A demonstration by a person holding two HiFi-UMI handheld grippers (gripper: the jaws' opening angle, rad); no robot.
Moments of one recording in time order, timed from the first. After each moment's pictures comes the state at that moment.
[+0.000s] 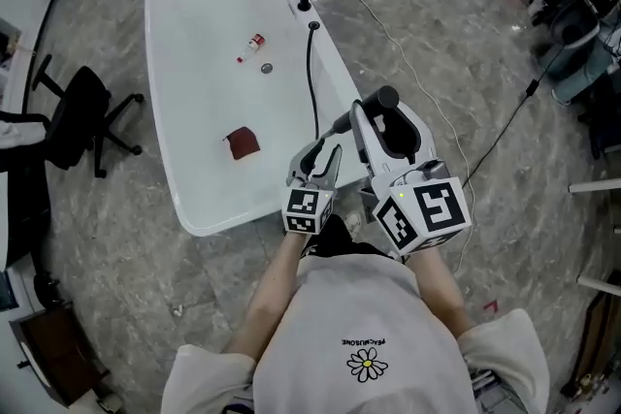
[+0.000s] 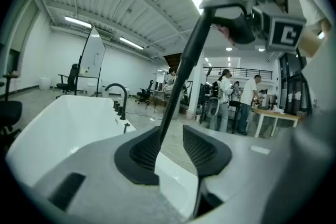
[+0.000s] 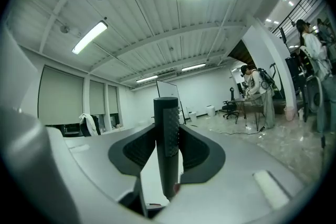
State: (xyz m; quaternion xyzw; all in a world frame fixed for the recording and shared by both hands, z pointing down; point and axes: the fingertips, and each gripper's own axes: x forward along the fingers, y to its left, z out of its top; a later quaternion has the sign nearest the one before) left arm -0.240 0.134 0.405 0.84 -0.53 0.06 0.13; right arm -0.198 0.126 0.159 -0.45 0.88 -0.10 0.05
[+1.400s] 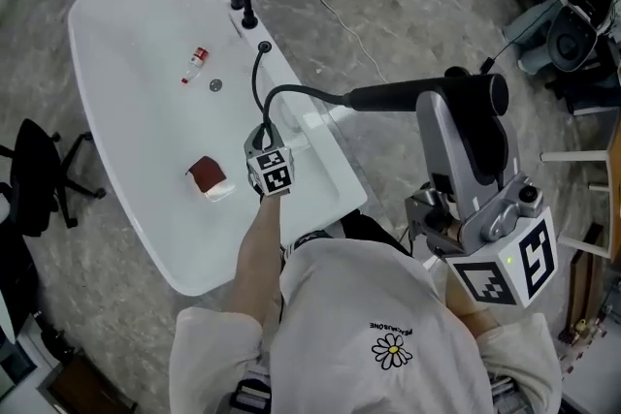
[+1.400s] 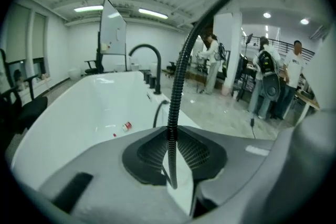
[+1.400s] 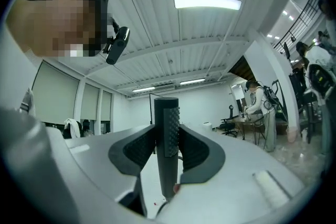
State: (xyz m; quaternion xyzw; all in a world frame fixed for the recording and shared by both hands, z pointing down) left arm -0.334 -0.108 0.560 0.71 -0.63 0.19 0.23; right arm -0.158 -0.045 0.045 -0.48 0.87 -0.05 0.10
